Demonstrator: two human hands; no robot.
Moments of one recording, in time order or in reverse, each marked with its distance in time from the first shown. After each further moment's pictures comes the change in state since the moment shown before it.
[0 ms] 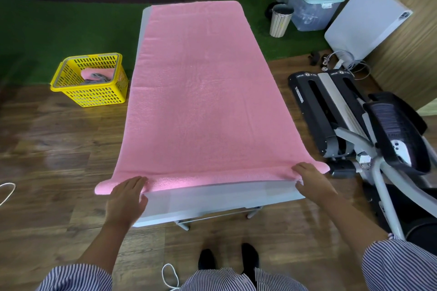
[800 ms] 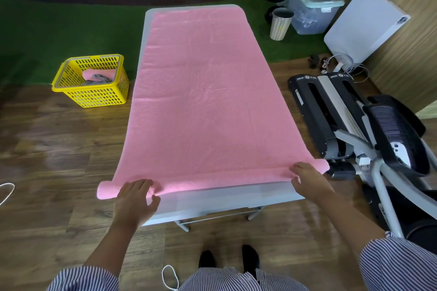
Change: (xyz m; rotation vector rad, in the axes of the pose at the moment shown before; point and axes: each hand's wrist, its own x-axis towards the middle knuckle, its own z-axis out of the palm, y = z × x) left_hand -0.006 0.011 0.000 -0.048 0.082 0.025; right_hand 0.002 -0.015 -0.001 -0.014 0.004 0.051
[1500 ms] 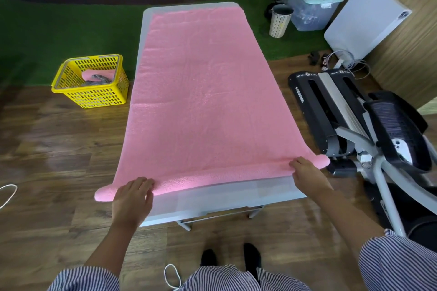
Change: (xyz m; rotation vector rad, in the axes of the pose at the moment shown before) left_hand 0.005 0.000 -0.003 0.034 -0.021 -0.019; right_hand 0.009 -0.003 0.002 0.019 0.009 -0.017
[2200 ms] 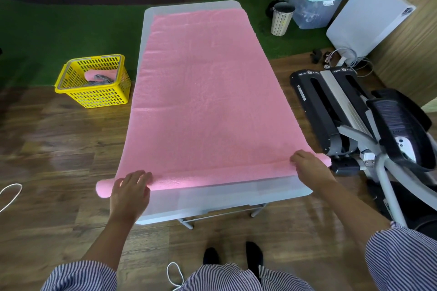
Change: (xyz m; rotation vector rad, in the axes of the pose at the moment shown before) left_hand 0.007 -0.008 -0.005 0.049 0.034 -0.004; right_hand 0.009 0.005 -0.011 -0.050 0.015 -0.094
